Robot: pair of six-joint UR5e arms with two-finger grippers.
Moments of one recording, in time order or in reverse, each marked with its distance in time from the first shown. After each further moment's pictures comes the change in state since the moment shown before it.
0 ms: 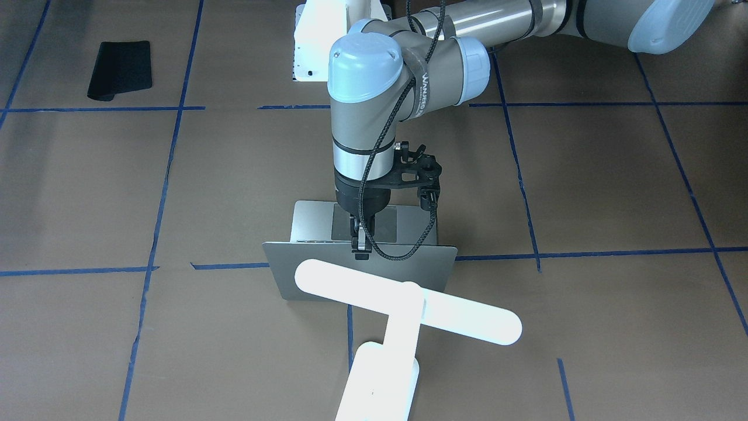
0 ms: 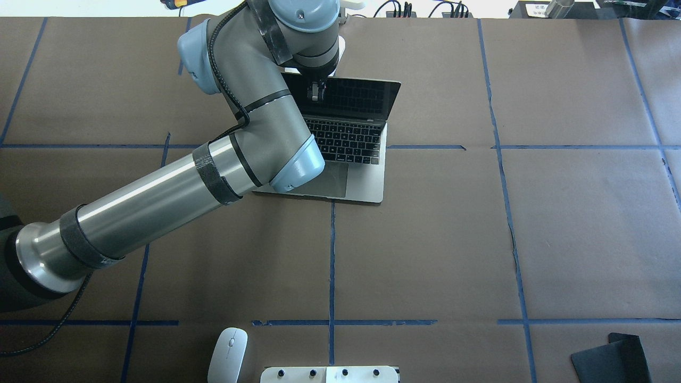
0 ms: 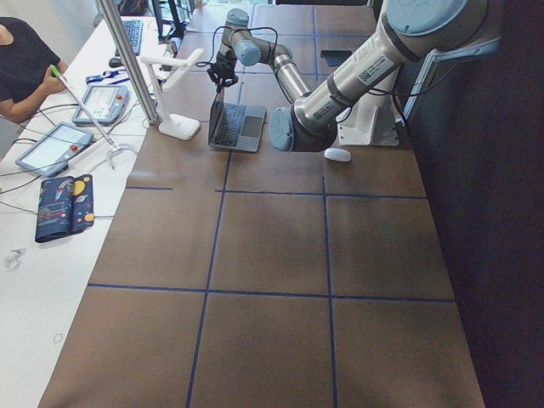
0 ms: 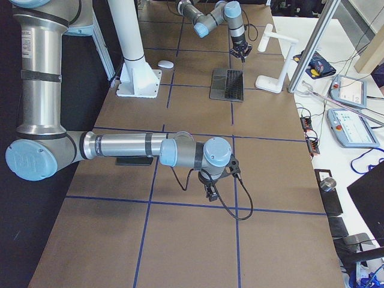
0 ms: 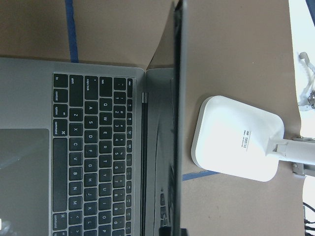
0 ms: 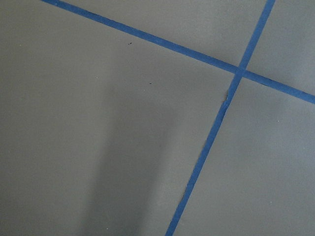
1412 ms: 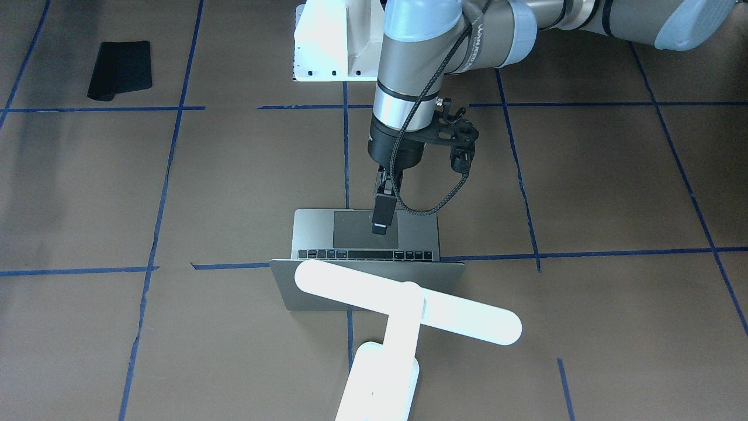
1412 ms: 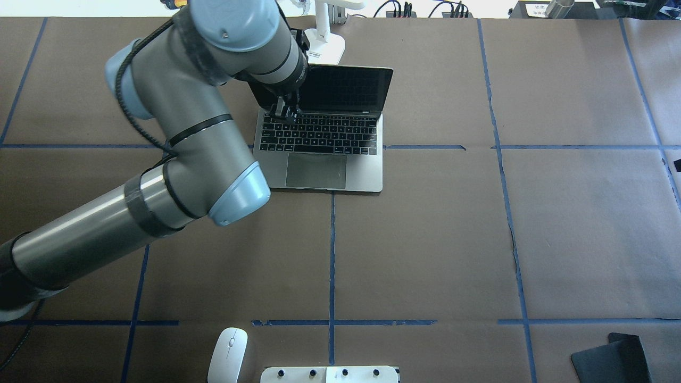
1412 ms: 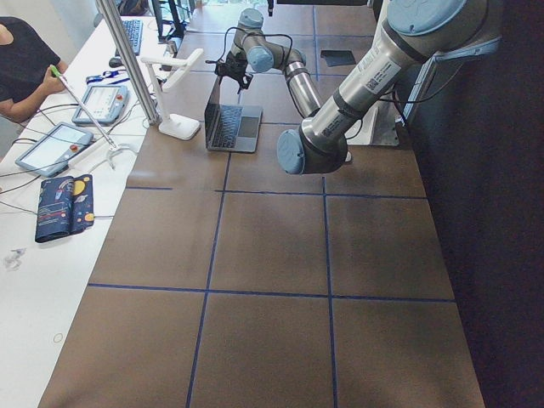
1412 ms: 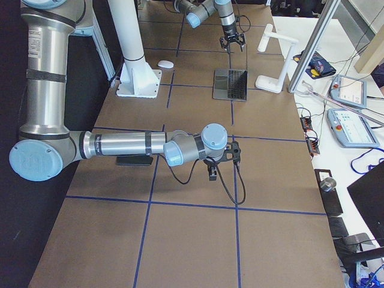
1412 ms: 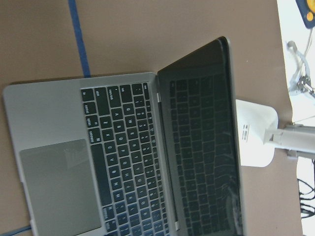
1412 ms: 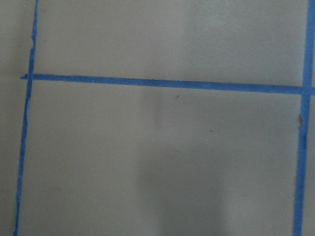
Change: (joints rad) left arm 0.004 0.209 -0.341 0.005 -0.064 0.148; right arm -0.202 -0.049 0.012 0.547 0.065 0.871
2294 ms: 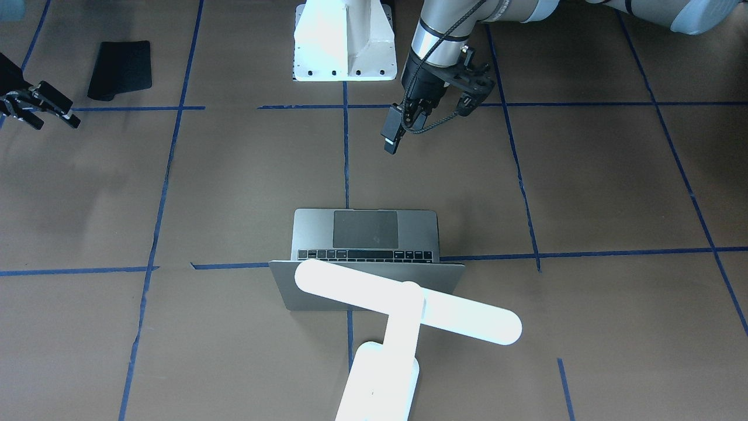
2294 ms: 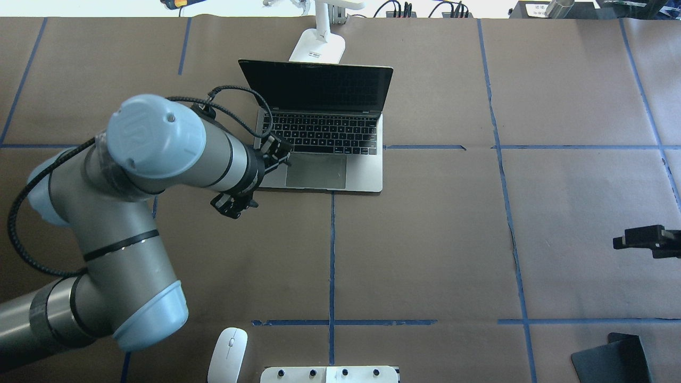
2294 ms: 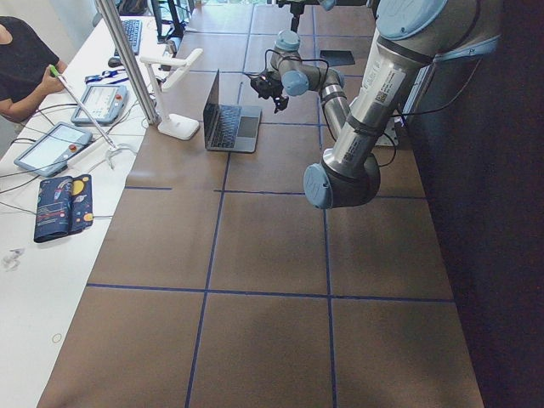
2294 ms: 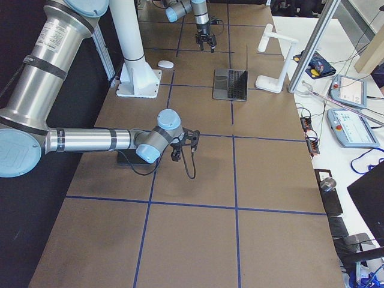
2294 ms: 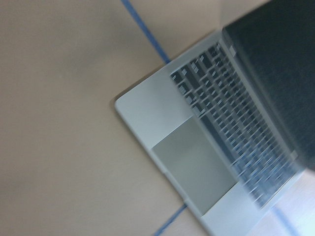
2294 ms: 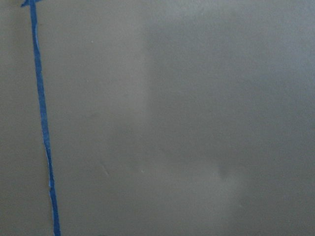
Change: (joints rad) left arm 0.187 0.299 -0.321 0.007 -0.003 0.429; right arm -0.481 -0.321 0.202 0.503 -0.331 0.758
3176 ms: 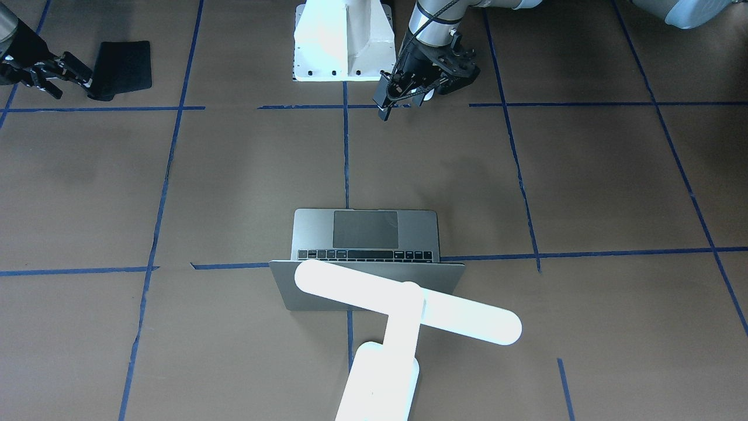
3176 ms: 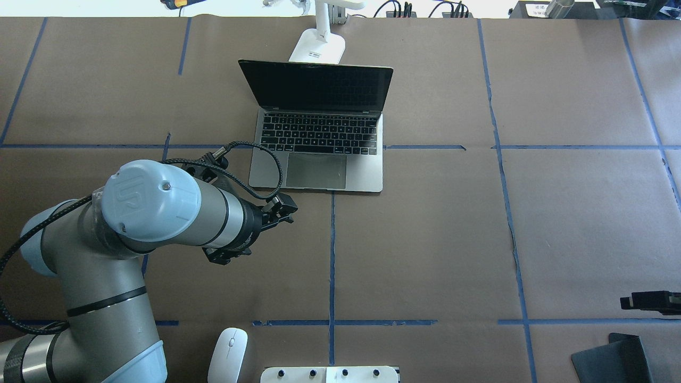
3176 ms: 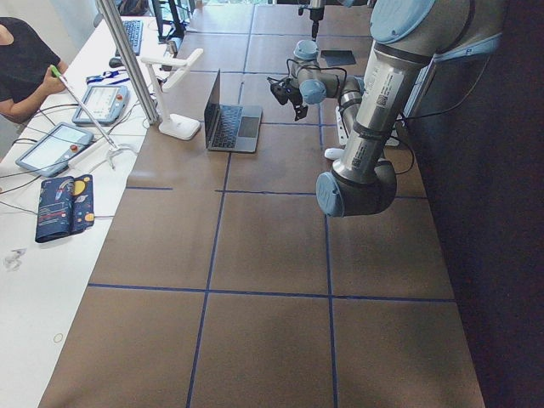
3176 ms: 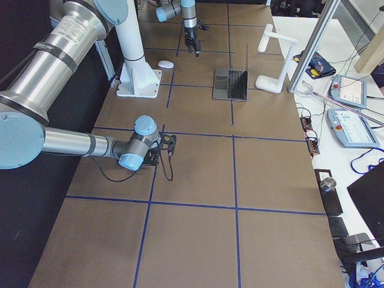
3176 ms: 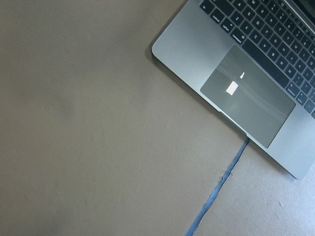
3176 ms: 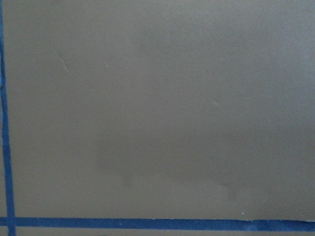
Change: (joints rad) left arm 0.096 0.060 -0.060 -0.001 0.002 0.101; right arm -0.357 -0.176 -0.018 0.248 -0.236 0.124
